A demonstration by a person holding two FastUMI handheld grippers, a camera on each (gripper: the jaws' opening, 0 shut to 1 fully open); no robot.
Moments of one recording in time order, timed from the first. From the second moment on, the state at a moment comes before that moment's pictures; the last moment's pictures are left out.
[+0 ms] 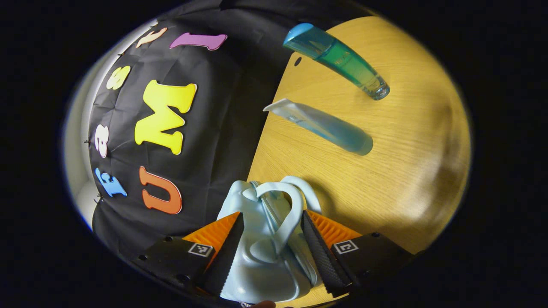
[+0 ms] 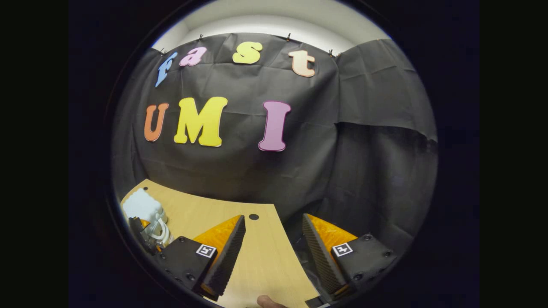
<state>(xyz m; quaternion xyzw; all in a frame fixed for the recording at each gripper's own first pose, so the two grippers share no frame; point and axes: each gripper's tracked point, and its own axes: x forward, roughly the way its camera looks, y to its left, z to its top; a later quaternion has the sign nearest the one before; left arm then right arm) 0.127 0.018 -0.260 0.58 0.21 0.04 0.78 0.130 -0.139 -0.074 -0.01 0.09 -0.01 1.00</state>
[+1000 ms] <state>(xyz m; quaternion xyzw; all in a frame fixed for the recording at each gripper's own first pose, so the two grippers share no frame) 0.112 0.027 -0.205 0.47 0.20 0.07 0.86 0.143 -0.152 -0.063 -0.01 0.06 0.02 1.00</state>
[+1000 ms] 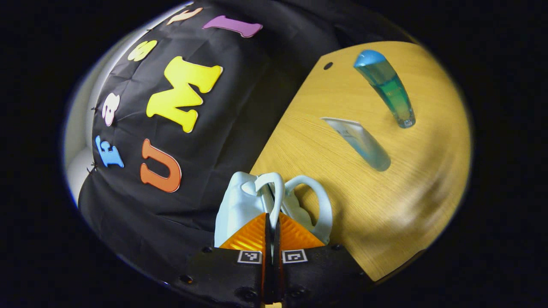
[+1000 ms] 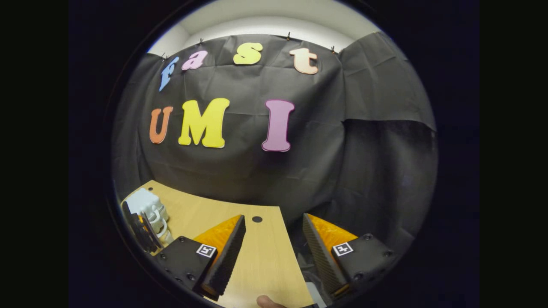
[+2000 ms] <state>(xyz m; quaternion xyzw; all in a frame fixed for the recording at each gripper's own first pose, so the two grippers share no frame) 0.038 0.348 -0.086 0.06 0.10 0.17 0.98 0.097 0.076 -0.013 -0.02 0.04 0.02 1.00</state>
